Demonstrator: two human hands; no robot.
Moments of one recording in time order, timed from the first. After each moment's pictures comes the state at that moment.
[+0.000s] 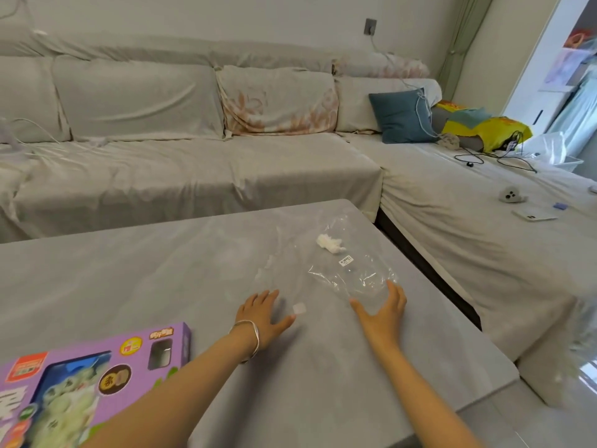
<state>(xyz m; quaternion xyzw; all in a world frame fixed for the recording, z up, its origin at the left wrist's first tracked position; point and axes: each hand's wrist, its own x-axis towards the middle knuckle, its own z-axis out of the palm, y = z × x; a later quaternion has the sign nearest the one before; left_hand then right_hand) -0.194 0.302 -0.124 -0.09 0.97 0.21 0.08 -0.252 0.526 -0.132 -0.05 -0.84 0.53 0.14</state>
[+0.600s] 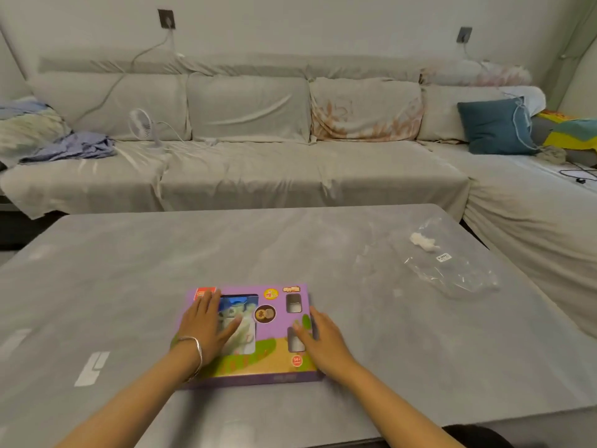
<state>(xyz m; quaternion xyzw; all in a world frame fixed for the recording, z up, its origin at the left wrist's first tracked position) 0.036 0.101 -0.120 -0.27 0.95 0.16 -0.03 -0.067 0.317 -0.128 0.28 -0.85 0.41 -0.16</state>
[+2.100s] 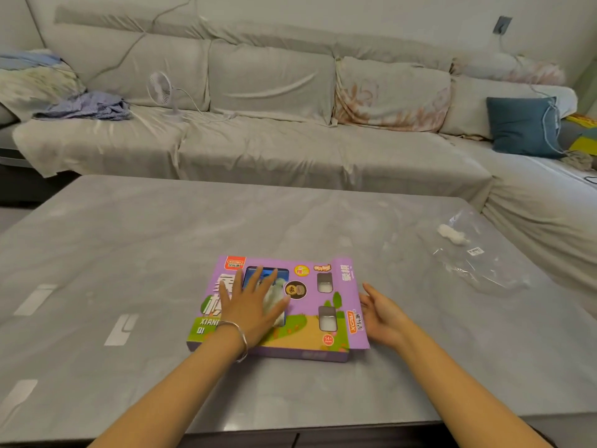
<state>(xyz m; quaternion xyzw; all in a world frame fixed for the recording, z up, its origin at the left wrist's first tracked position) 0.040 0.113 -0.133 -0.24 0.96 0.15 -0.02 -0.107 0.315 -0.127 -0.08 -0.52 0.71 -0.46</state>
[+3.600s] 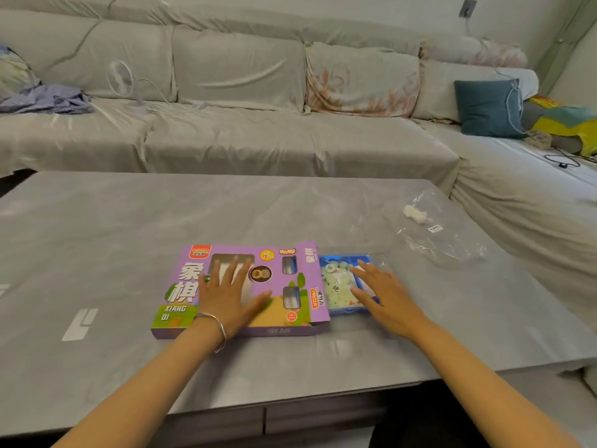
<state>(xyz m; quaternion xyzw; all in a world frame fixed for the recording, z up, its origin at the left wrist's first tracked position) 0.031 0.143 -0.139 -0.23 0.96 0.12 -0.05 -0.115 0.418 -0.112 0.35 -0.91 0.21 -0.08</state>
